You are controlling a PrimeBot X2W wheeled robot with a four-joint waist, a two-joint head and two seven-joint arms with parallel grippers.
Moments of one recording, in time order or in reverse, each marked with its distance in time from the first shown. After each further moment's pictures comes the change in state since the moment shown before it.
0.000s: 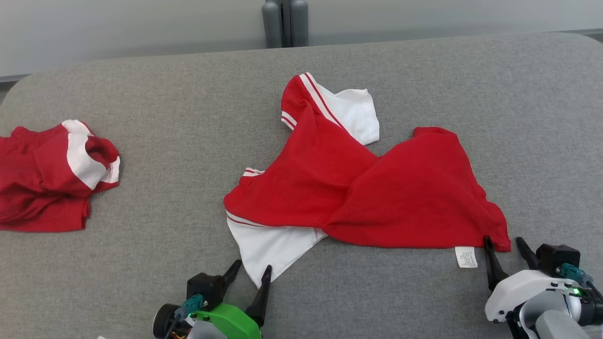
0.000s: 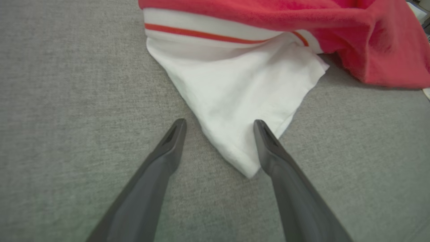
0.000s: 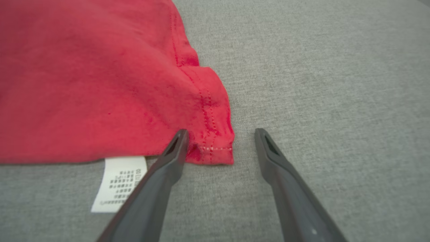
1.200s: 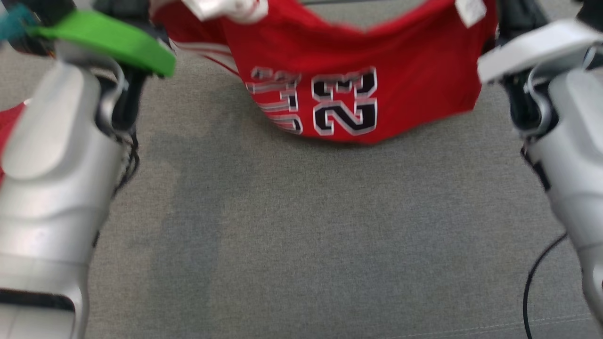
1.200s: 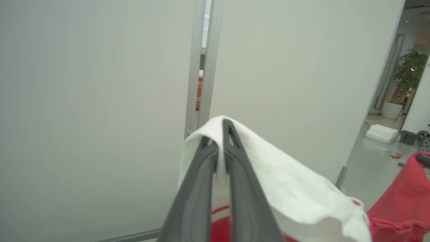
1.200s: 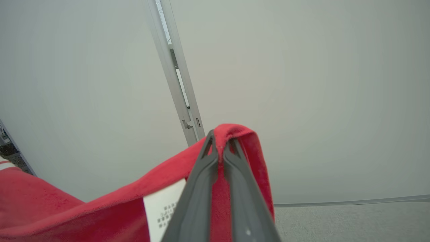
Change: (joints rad) left arm -0.791 0.191 0.046 -0.135 -0.259 0.000 0.051; right arm -0.712 -0.092 0.268 -0.137 0.321 0.000 0.015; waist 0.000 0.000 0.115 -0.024
